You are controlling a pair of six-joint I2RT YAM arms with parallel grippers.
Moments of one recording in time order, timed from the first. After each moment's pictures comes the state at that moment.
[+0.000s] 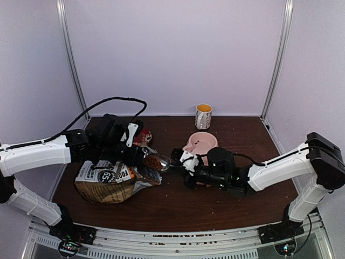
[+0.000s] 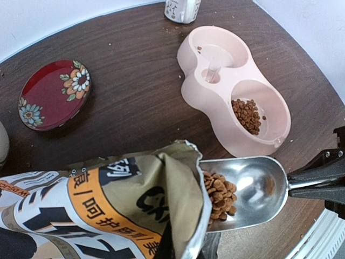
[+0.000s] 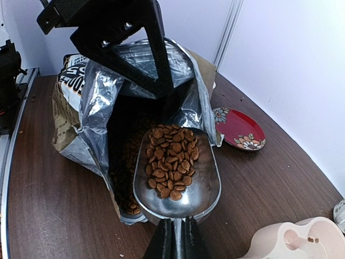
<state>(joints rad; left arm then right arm) -0.89 1.30 1.01 -0.43 -0.14 -0.37 1.07 1.61 0.74 0.64 0.04 -0.22</state>
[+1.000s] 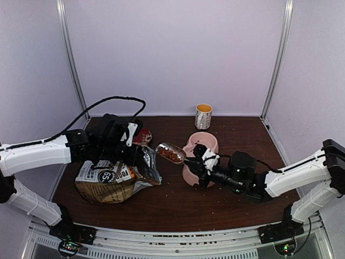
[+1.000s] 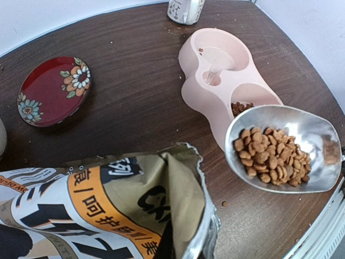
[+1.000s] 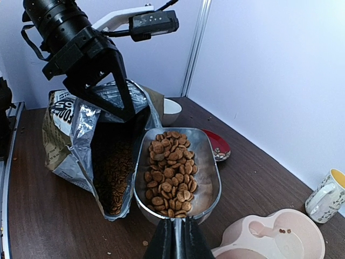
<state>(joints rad) -0.89 1.30 1.01 -0.43 -0.14 -0.41 1.08 1.44 0.53 0.83 0.14 -0.19</state>
